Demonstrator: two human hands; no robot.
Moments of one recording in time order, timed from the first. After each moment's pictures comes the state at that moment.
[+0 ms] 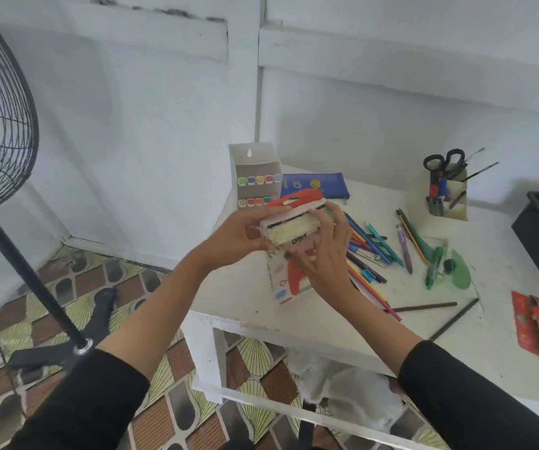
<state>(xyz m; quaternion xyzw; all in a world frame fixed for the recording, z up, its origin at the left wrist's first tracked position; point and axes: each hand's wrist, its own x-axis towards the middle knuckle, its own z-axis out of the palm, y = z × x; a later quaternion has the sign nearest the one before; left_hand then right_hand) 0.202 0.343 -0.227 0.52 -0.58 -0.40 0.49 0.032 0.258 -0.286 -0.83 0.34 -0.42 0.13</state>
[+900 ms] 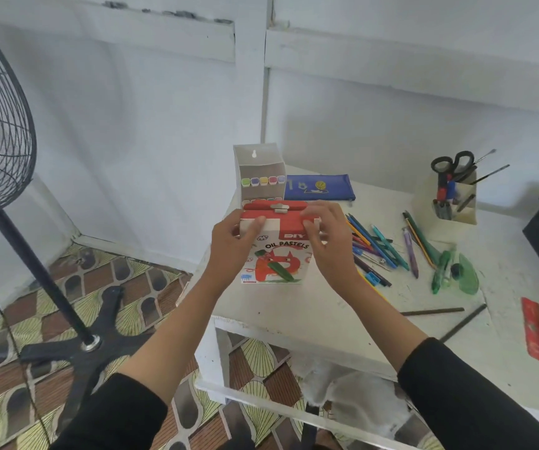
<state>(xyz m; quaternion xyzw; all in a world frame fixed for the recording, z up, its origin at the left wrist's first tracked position) 0.184 0.347 -0.251 0.60 -0.39 -0.24 0.66 0.036 0.253 -0.254 -0.80 0.27 -0.46 0.28</state>
